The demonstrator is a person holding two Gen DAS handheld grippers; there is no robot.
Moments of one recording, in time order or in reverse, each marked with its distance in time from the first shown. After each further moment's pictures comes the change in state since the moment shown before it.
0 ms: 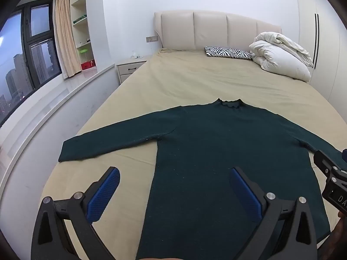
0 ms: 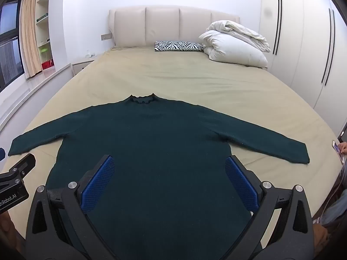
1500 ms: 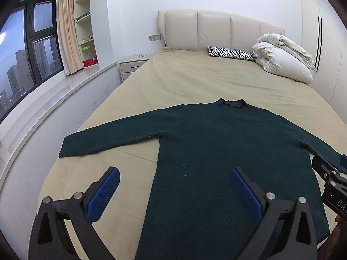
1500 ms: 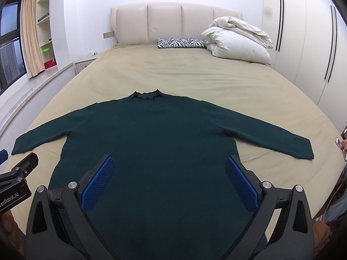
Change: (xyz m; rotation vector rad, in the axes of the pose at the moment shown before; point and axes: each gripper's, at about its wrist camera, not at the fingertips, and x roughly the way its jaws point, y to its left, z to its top) left arm 0.001 0.004 0.001 -0.024 0.002 -0.019; right arm 0.006 0.004 -0.005 0.010 0.018 0.027
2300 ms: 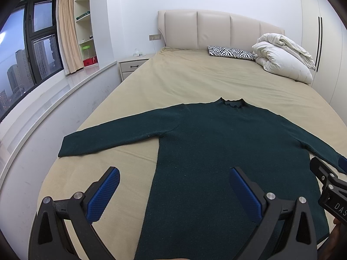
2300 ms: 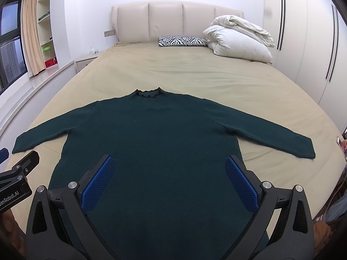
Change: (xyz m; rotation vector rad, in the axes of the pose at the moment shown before) left arm 0.000 -0.003 0.000 -0.002 0.002 0.001; right arm -0.001 0.002 -0.002 -0.005 0.012 0.008
